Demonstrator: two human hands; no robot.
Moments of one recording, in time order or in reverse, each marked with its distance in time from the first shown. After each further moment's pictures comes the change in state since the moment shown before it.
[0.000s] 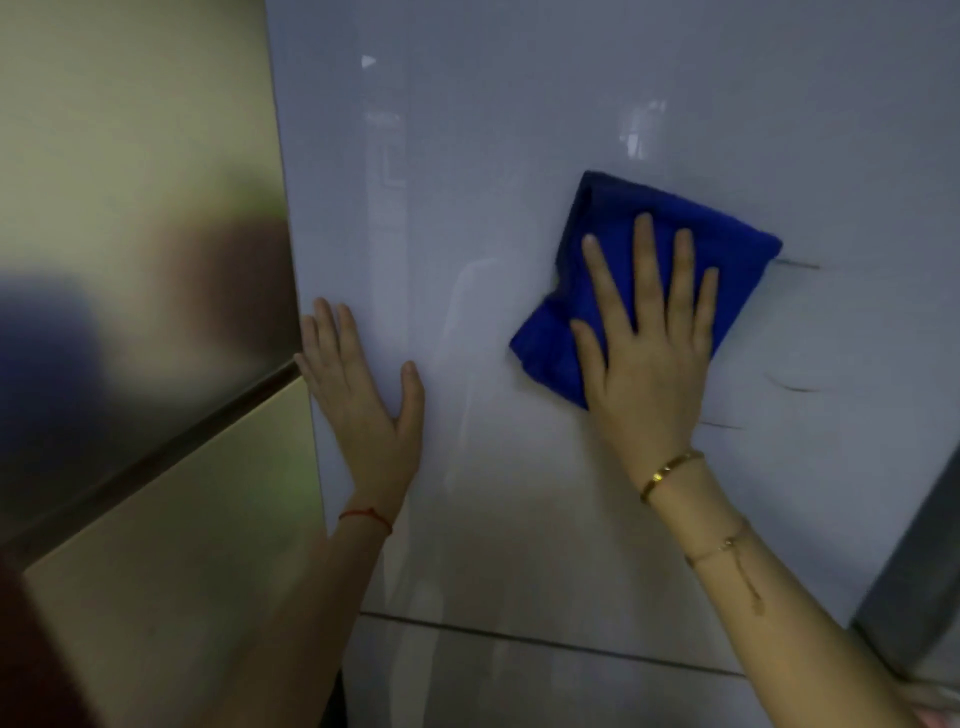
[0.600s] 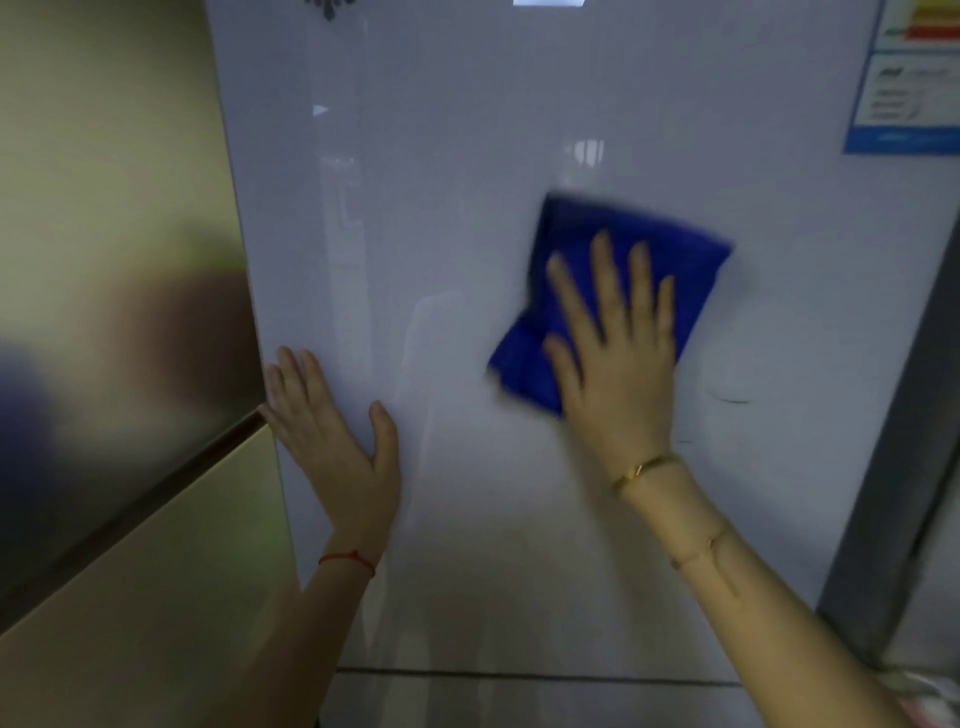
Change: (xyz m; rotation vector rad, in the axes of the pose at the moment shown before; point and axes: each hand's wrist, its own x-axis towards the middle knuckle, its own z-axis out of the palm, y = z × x) left_hand -0.003 0.002 0.005 -0.008 0.035 -0.005; right_hand 0.012 0.011 -0.011 -0.031 -0.010 -0.056
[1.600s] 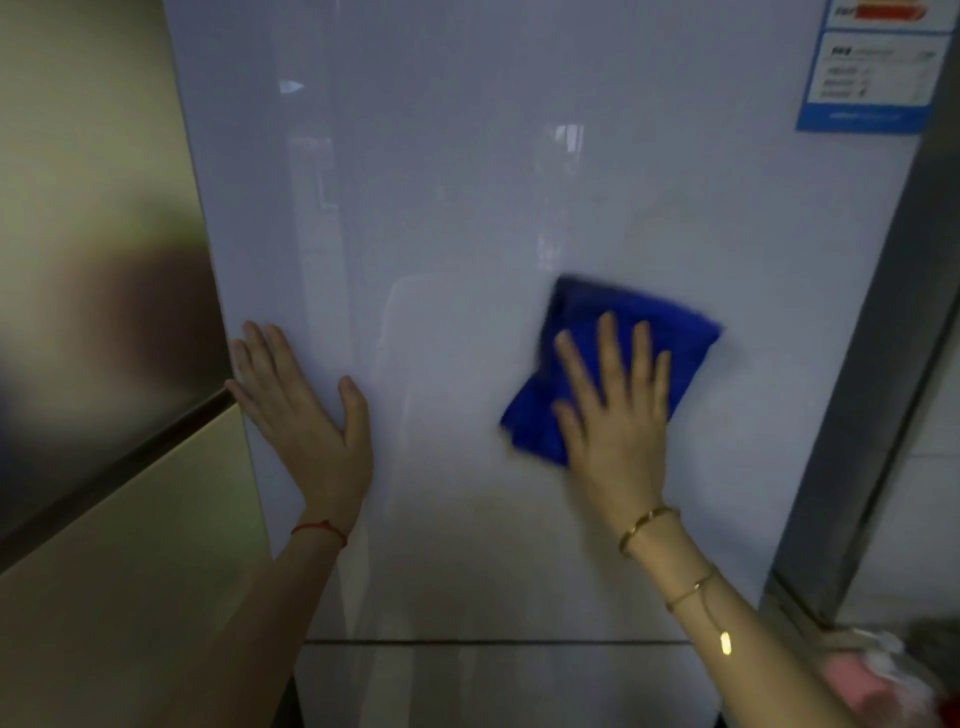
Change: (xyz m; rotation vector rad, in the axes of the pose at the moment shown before) left_hand -0.001 -0.001 0.001 0.050 0.014 0.018; right_hand -0.087 0.023 0.005 -0.014 -0.093 0.034
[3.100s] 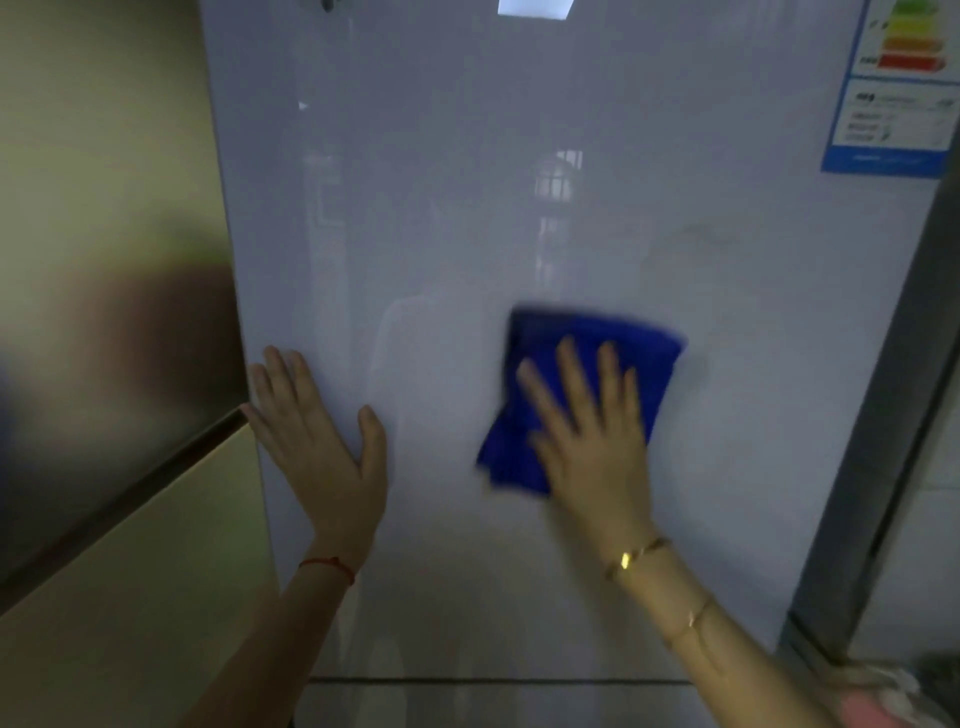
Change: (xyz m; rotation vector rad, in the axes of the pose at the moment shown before) left_hand 0.001 -0.001 -0.002 -0.006 -0.010 0.023; right_hand 0.016 -0.031 -0.001 -0.042 -0.009 -0.139
